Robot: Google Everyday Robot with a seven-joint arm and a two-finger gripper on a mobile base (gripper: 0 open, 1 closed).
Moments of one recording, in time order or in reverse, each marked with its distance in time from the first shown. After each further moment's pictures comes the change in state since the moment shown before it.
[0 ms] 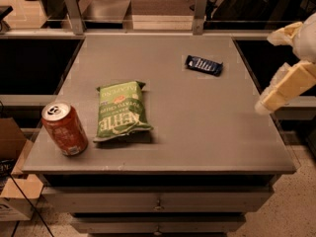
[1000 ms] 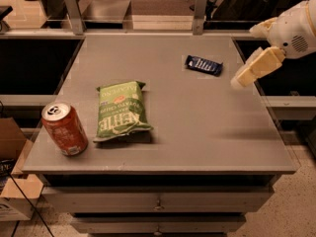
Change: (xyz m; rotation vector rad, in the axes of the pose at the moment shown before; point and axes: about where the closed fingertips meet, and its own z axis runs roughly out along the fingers) arm -0.018 -0.069 0.052 0.008 -0.159 0.084
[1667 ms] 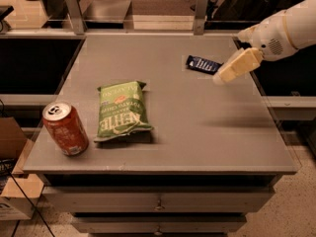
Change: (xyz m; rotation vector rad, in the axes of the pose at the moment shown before) arm -0.006 -0.015 0.035 0.005 -0.061 0.096
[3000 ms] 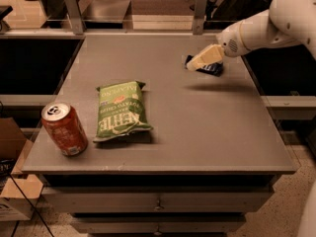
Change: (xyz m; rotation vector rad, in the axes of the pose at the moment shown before) arm -0.009 -0.086 0.111 0.059 -0.084 0.133
